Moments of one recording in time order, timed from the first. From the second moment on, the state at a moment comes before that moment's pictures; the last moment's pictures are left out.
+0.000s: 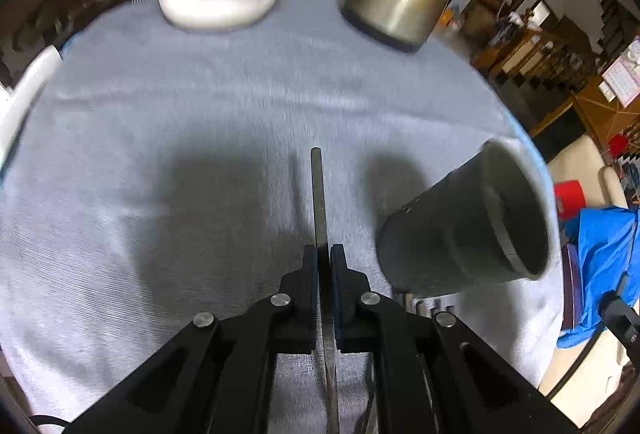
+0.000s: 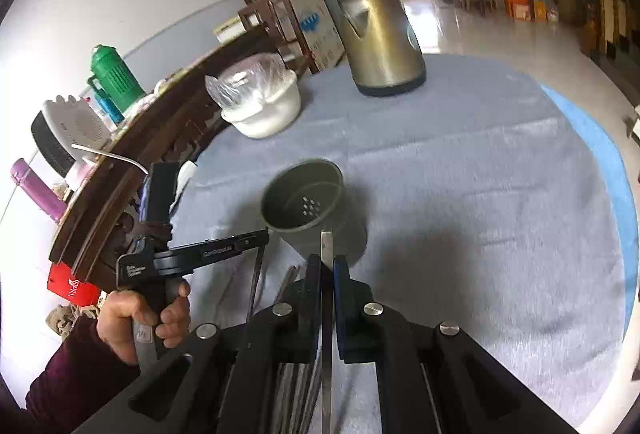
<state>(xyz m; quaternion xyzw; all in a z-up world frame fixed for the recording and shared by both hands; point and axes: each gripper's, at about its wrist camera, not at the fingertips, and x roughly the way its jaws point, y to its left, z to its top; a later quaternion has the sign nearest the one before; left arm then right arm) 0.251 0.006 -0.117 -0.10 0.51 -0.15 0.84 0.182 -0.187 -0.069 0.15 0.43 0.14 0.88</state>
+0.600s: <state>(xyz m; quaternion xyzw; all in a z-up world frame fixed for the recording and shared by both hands) 0.182 0.024 0.015 -0.11 0.35 -0.19 0.91 0.161 -0.184 -0.006 0.17 0.30 0.15 0.93</state>
